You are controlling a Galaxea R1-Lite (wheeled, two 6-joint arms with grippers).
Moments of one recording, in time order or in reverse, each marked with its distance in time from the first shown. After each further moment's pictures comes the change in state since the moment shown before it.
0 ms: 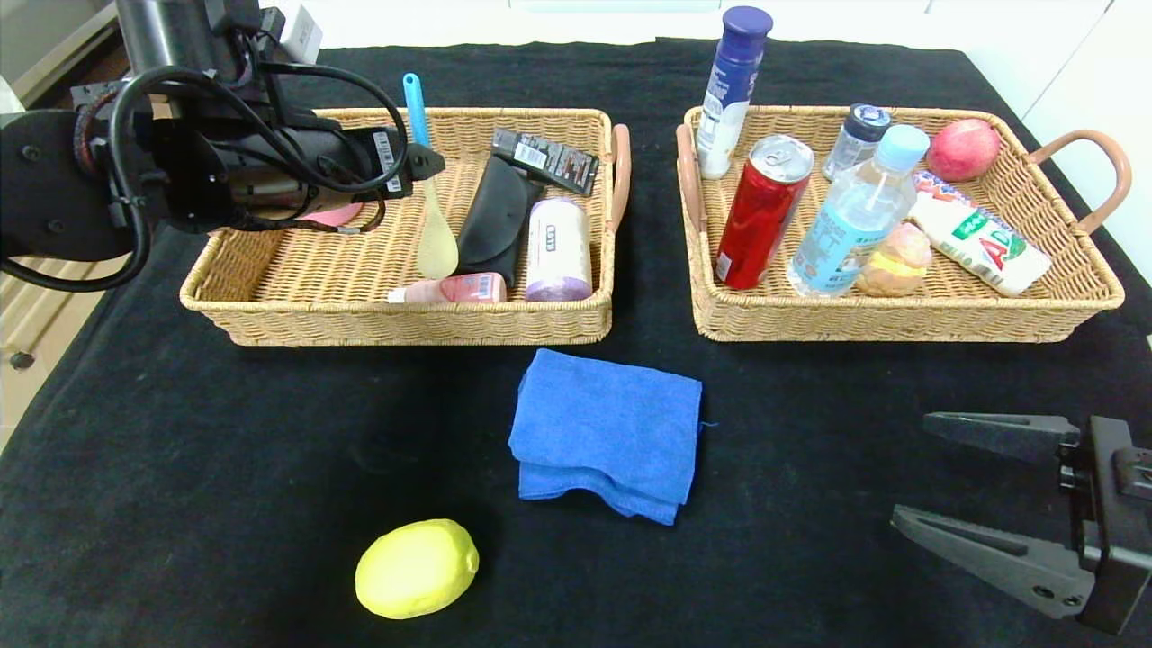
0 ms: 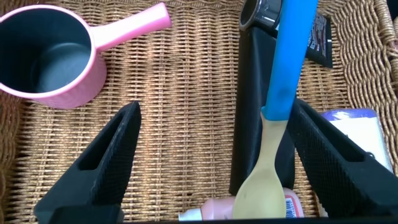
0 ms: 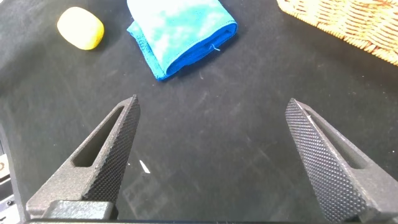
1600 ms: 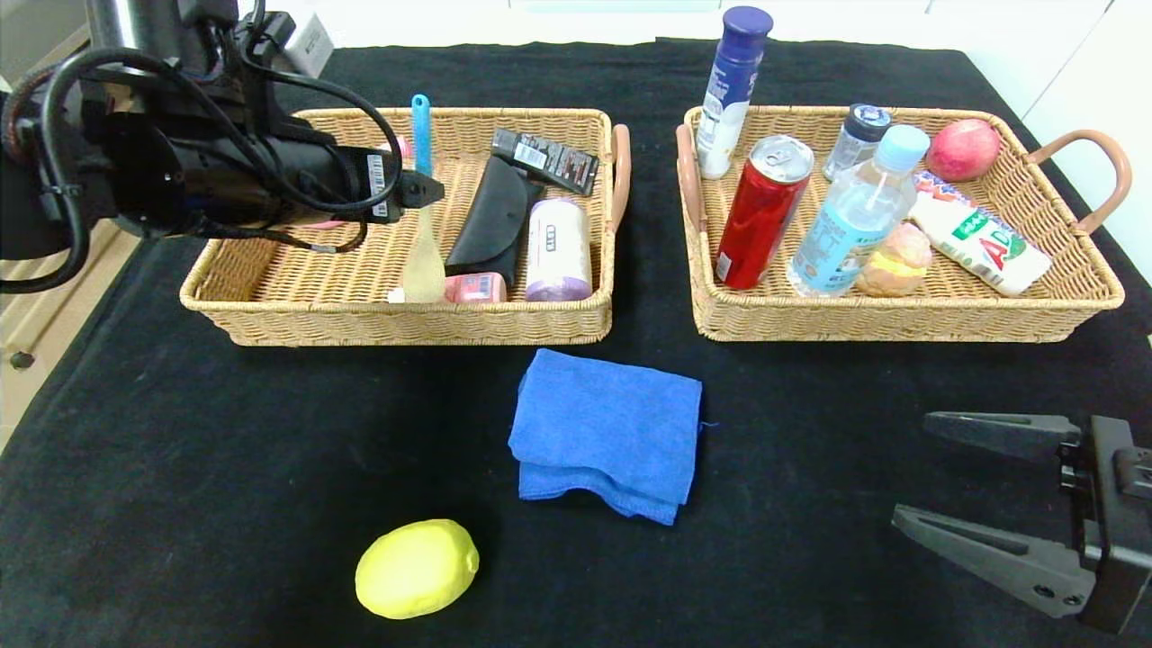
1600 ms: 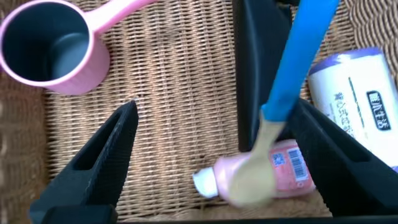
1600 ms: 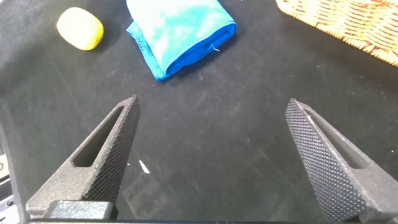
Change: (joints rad) left arm -0.018 -0.074 0.035 0.123 -0.002 0.160; right arm -0.001 -0.001 0.000 0.000 0.000 0.000
